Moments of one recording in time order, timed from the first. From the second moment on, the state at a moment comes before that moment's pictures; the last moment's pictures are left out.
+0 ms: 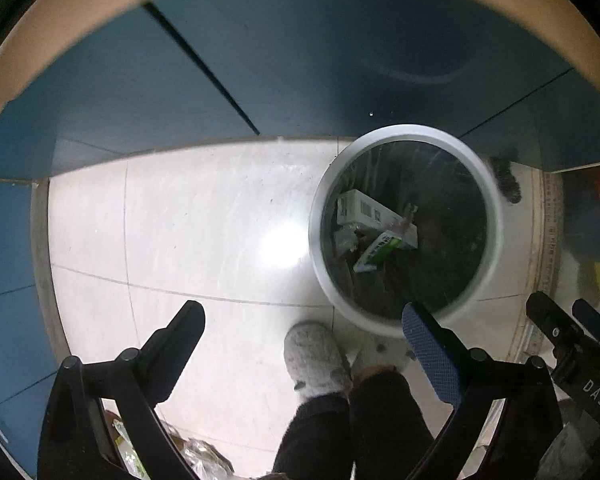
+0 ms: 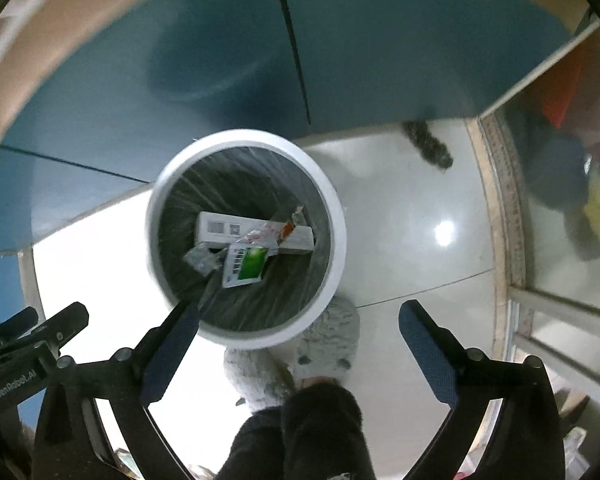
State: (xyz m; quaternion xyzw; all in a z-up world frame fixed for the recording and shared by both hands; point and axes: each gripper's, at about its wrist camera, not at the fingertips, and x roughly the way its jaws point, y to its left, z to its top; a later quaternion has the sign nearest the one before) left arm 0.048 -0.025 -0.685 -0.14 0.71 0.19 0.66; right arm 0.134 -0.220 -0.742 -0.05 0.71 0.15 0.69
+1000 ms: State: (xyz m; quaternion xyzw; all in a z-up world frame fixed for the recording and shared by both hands) left arm -0.012 -0.062 -0.281 -0.13 0.57 0.18 0.79; right arm 0.074 -0.265 -0.273 -0.03 0.60 0.24 0.77
